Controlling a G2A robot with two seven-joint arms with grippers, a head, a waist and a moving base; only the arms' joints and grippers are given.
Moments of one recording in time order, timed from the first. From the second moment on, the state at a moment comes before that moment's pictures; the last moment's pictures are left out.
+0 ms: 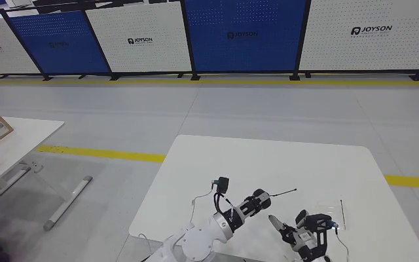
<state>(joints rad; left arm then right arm) 1.49 -1.23 -0.96 -1.82 -0.04 -0.03 -0.14 -1.81 -1.21 1.25 -1.84 -0.90 -0.12 0.00</state>
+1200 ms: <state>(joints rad) 1.46 -1.25 -0.90 -1.80 -0.13 0.09 -0.14 -1.79 -1.21 1.24 -1.81 -0.89 -0.23 -0.05</state>
